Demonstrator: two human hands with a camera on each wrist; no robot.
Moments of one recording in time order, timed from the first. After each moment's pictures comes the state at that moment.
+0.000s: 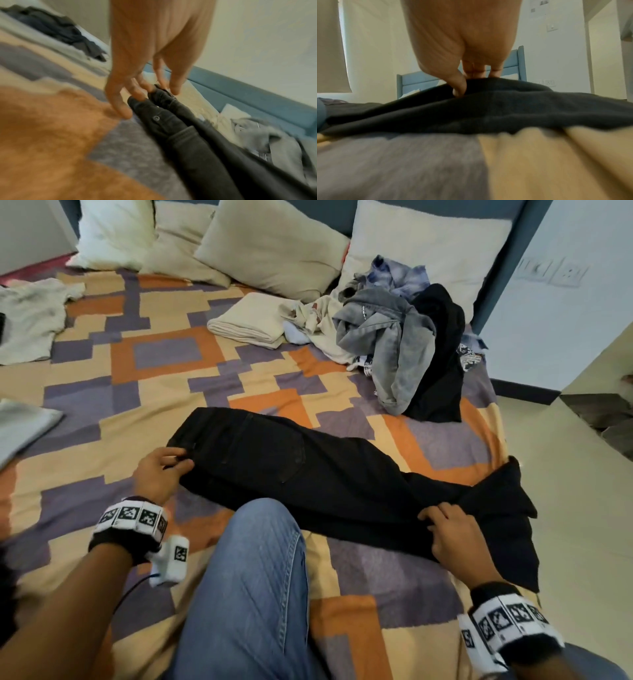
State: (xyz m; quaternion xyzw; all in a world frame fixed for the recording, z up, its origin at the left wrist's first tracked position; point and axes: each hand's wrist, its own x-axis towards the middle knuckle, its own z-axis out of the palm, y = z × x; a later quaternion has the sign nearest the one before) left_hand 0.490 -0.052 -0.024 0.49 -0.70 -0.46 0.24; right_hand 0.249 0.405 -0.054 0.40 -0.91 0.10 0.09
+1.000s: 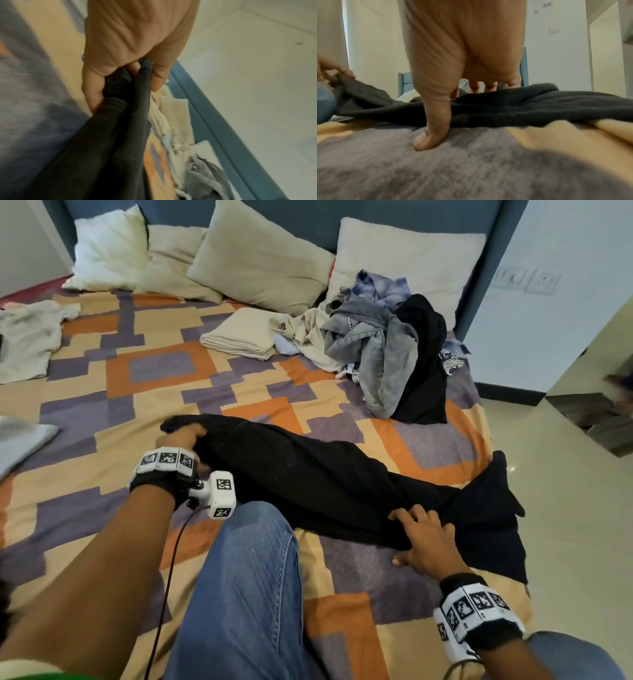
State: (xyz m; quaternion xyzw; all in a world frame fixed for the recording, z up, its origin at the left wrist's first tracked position) left_hand 0.410 -0.038 0.044 0.59 -0.44 -0.64 0.22; right_hand 0.277 0.382 -0.036 0.33 -0.93 0.00 -0.13
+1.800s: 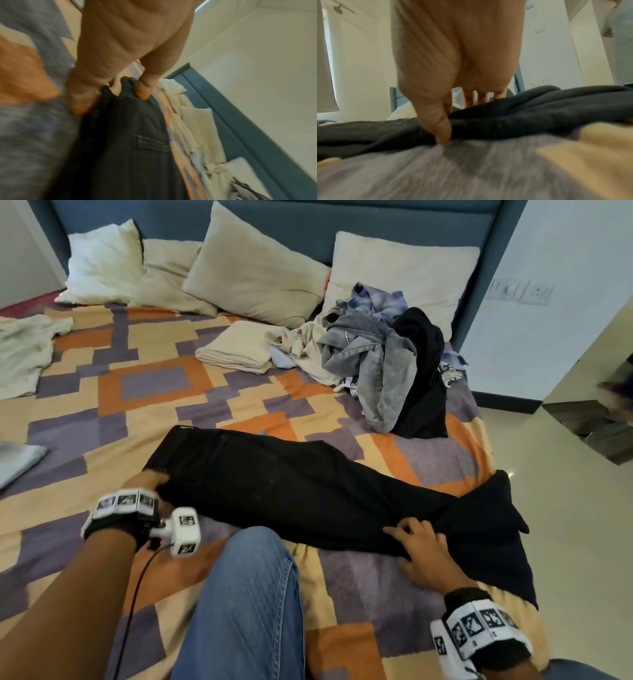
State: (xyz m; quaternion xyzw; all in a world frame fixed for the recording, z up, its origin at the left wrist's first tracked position) left_hand 0.446 -0.067 0.017 0.61 -0.54 -0.56 0.14; right_hand 0.258 0.369 -0.048 0.39 -0.92 0.01 -0.11
